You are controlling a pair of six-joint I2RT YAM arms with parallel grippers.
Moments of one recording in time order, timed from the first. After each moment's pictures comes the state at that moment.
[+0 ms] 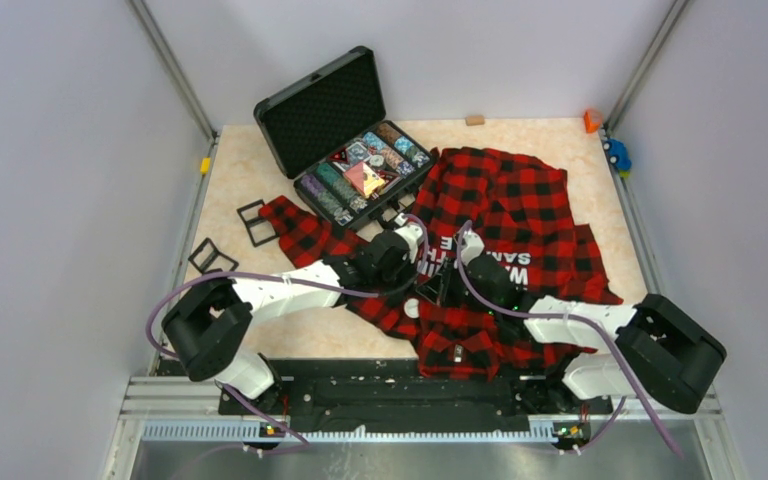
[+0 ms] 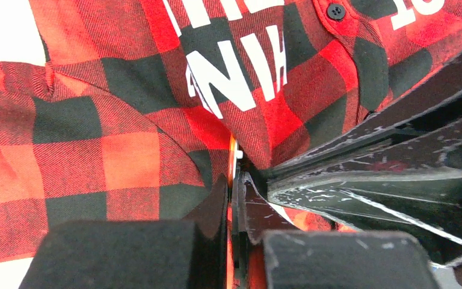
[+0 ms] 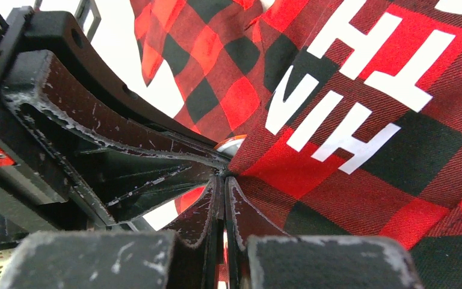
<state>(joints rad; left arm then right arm) -0.90 1.52 0.87 -0.13 0.00 -0.40 0.83 1.25 0.39 0.44 -0.03 0.77</state>
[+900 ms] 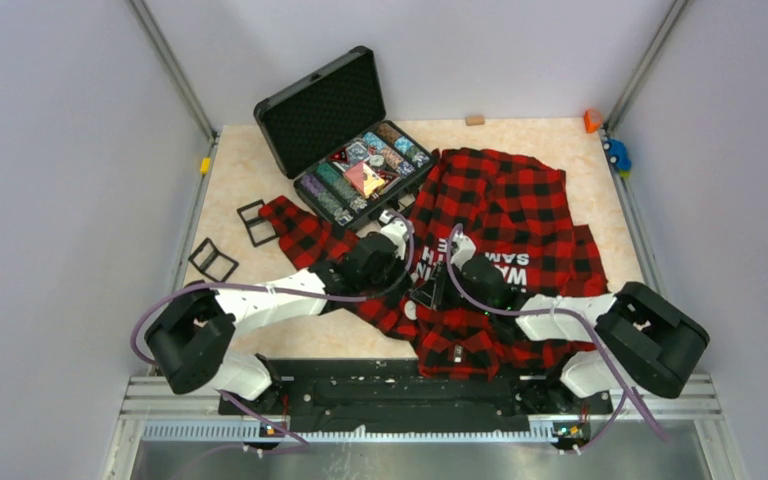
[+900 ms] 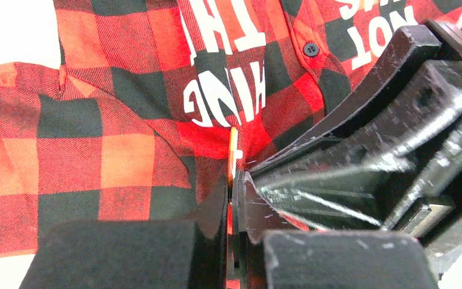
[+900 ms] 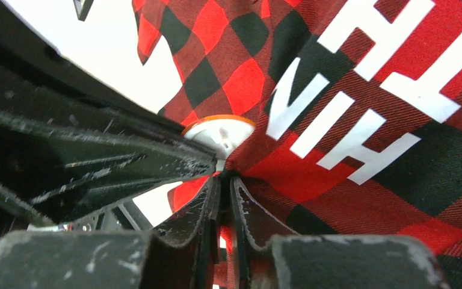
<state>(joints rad) -0.88 1.42 0.77 -0.02 0.01 -0.48 0.84 1.38 0.39 0.55 -0.09 0.76</state>
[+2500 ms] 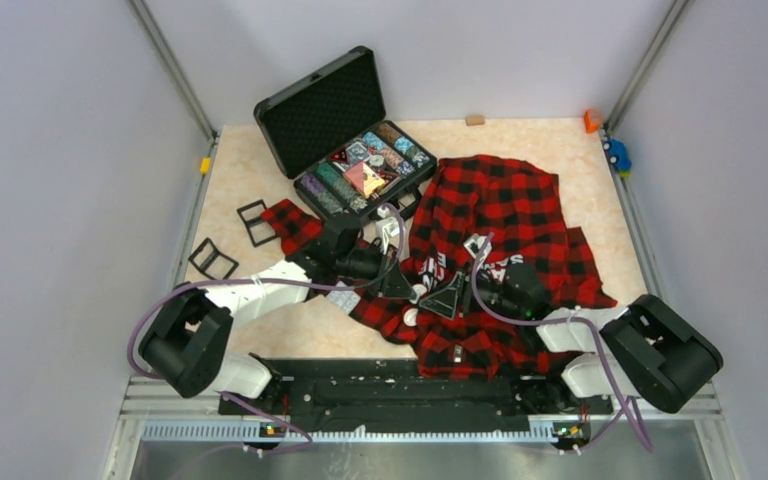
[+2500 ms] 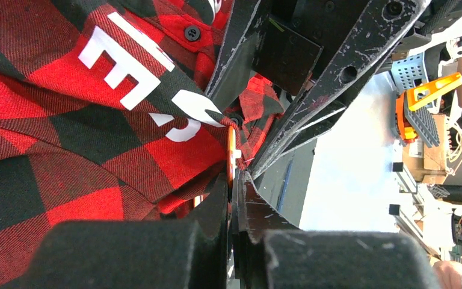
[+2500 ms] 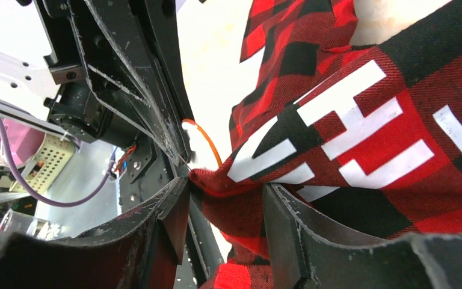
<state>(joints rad) -0.65 1.40 0.72 0.09 0.82 -0.40 0.63 1.28 0.17 0.96 -0.57 0.63</state>
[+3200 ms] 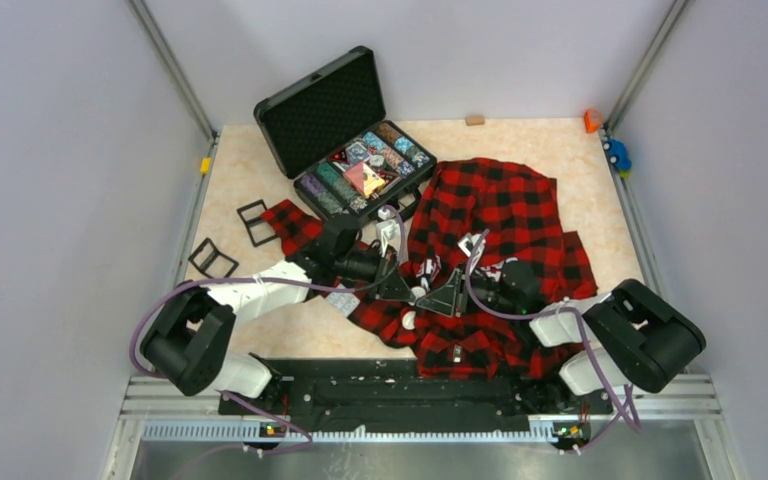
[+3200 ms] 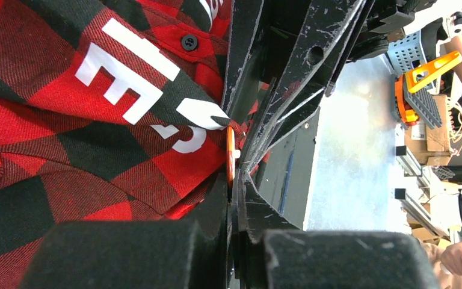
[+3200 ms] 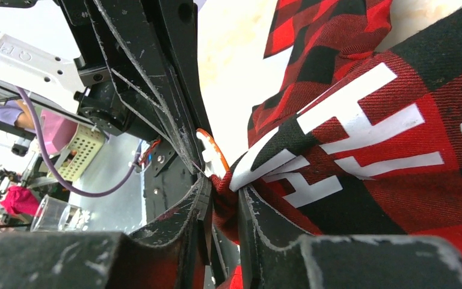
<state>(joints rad) -0.64 1.41 0.71 0.12 0.89 -0.35 0.63 1.40 0.20 1.10 -0.66 0.71</state>
